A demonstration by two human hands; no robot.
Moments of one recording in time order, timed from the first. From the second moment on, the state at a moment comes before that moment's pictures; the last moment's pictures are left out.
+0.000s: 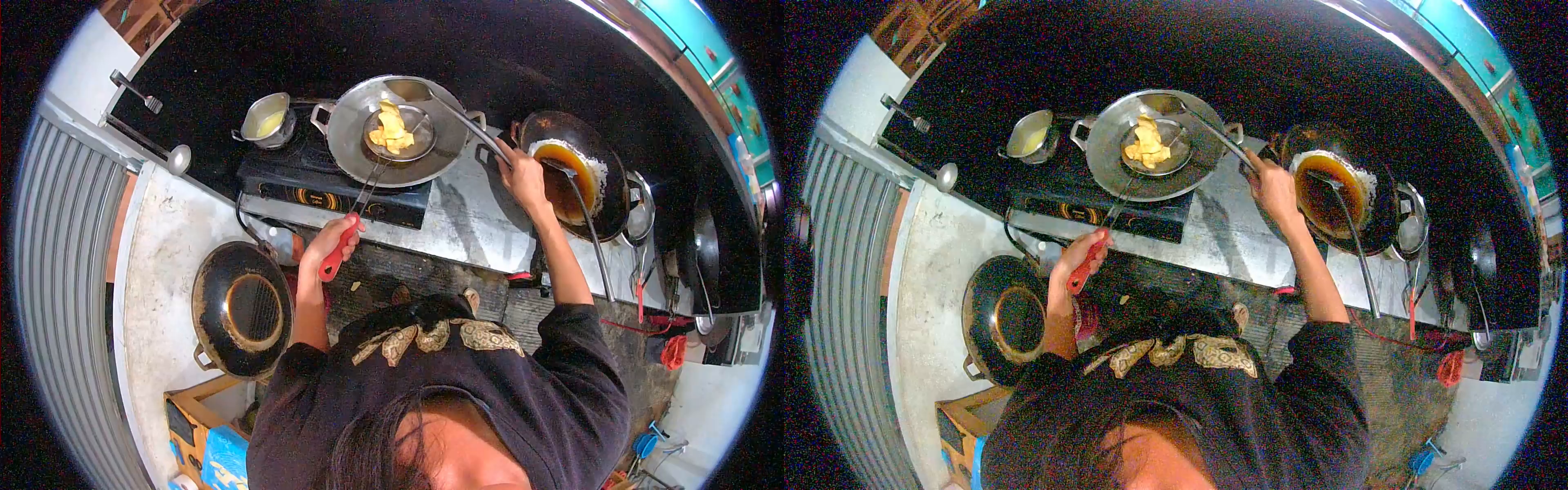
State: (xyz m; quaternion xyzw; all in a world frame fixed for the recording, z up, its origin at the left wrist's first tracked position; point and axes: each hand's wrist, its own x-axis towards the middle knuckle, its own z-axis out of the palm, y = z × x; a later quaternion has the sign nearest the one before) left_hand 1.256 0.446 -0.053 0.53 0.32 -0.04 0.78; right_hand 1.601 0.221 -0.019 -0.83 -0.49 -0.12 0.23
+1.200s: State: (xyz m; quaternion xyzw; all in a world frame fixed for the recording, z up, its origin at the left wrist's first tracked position) left_hand 1.260 0.462 -0.041 0.50 0.38 0.09 0.77; right_hand 1.584 0.201 -0.087 -0.87 -0.45 -0.09 0.20
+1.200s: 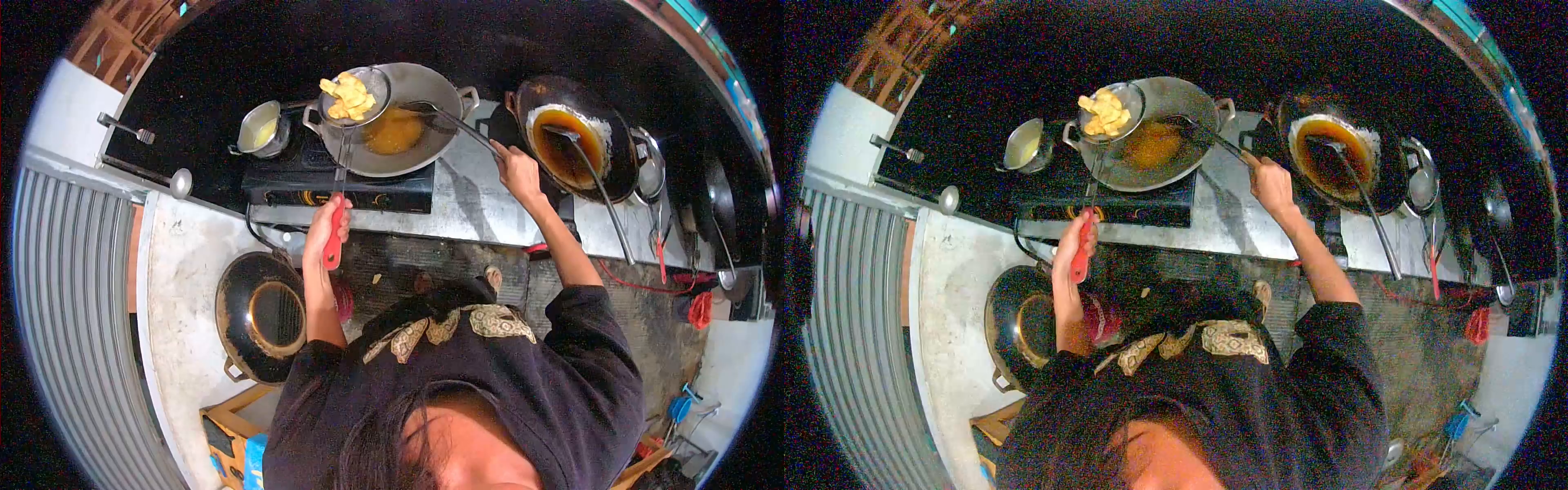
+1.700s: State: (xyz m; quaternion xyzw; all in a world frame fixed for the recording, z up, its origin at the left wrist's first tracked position) left_hand 1.296 0.443 -0.060 0.55 0.35 0.08 0.75; right_hand 1.545 0.236 -0.086 -0.83 -0.21 0.17 0.48
